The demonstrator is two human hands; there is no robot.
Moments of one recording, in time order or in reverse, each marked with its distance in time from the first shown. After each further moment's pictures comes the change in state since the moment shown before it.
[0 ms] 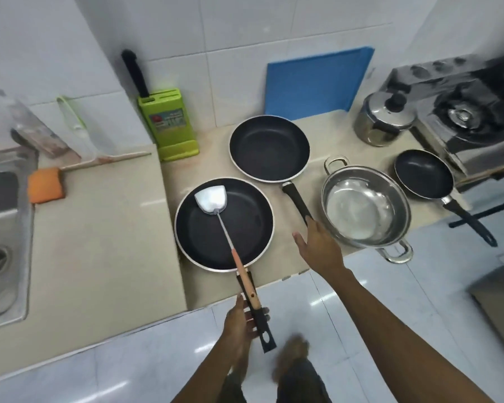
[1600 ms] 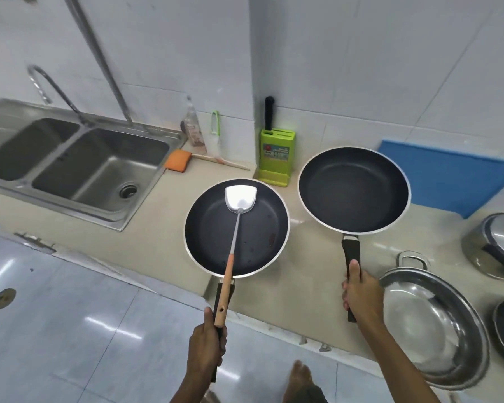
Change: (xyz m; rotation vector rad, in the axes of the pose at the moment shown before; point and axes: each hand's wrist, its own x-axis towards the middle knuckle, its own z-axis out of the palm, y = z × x) left_hand -0.087 -0.015 0.029 -0.174 0.700 0.407; right_hand 0.061 0.002 -0.066 0.682 -0.115 -0.056
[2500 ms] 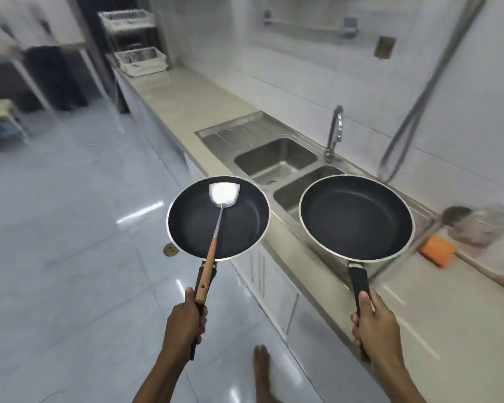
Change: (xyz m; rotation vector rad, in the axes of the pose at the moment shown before) left_hand 0.153 -0.035 -0.561 -0.388 0.585 -0.093; right_hand -0.257 -0.246 0.497 -0.097 -0.586 -0.371
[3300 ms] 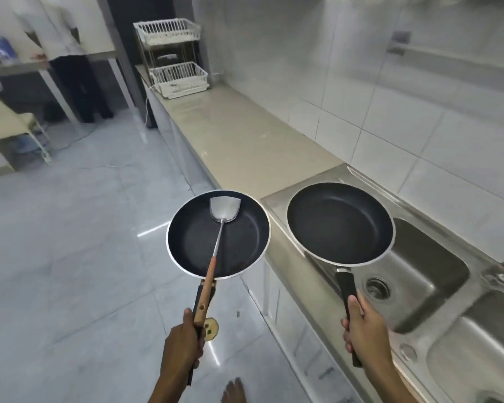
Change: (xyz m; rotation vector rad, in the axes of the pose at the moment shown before) left_hand 0.553 0.231 -0.149 0.067 0.119 -0.132; right_hand 0.315 -0.297 0.500 0.065 -0.156 -0.013
